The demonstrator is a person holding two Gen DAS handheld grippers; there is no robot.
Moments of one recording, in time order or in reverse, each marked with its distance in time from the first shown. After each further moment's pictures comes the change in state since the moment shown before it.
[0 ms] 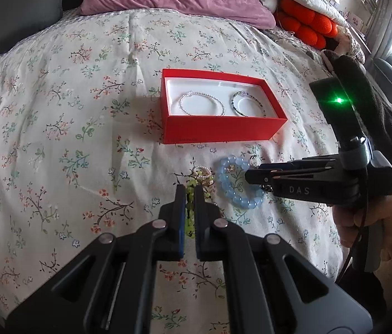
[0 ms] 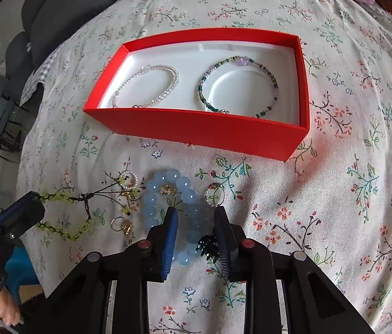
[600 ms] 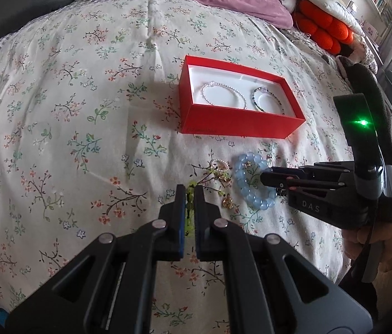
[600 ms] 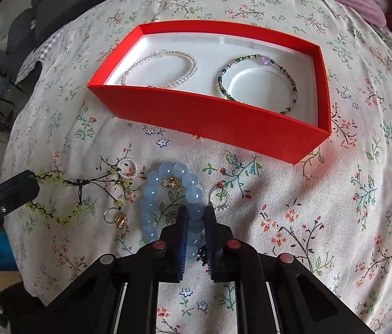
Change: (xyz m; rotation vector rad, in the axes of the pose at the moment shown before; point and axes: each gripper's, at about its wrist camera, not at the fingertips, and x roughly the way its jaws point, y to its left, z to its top) left arm 0.007 0.018 -0.002 -0.080 0.042 0.016; right arm 0.003 0.023 -0.005 -0.107 -0.009 -0.078
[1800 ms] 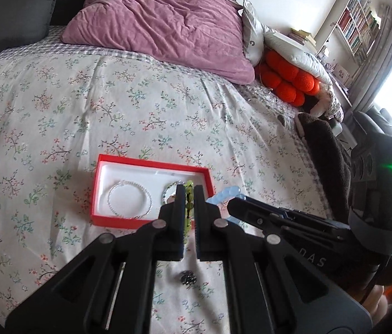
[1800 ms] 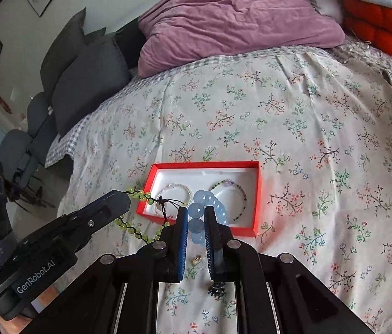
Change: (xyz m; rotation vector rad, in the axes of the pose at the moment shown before) left arm -0.022 -0.078 0.089 -0.065 -0.228 -0.209; right arm -0.126 -0.055 0.028 0.215 -0.348 0.153
